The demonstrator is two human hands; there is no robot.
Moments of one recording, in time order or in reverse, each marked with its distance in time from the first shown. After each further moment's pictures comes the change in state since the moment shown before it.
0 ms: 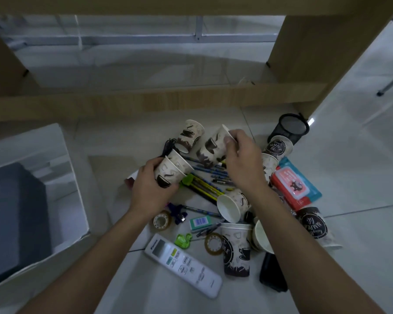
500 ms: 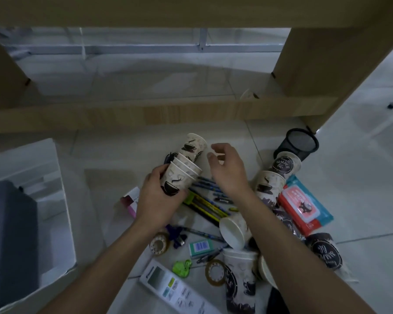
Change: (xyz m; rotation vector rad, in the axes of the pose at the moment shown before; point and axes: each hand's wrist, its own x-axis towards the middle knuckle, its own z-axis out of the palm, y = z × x) left_hand 0.028 0.011 0.019 -0.060 0.013 -0.014; right_hand 0.042 0.030 0.054 0.174 -0.138 0.198
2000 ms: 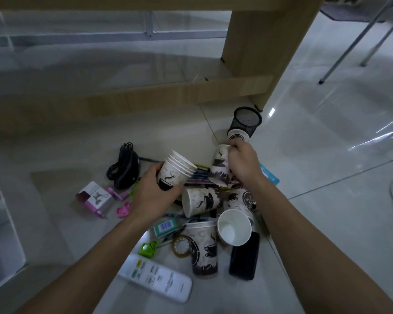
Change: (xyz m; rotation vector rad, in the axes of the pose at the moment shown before) left_hand -0.043 0.043 0.046 -0.038 -0.259 -0.009; right_hand -0.045 0.025 -0.118 -0.172 0.186 0.288
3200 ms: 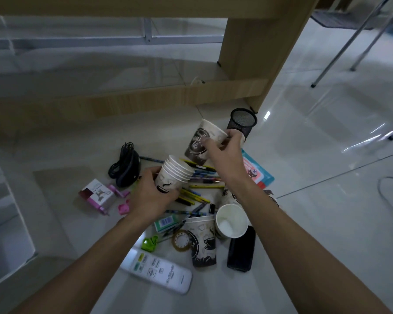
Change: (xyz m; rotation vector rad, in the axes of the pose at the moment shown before) left_hand -0.011 -0.008 -0.006 0.004 -0.010 -0.034; right_hand -0.026 -0.018 0.018 0.434 0.008 -0.088
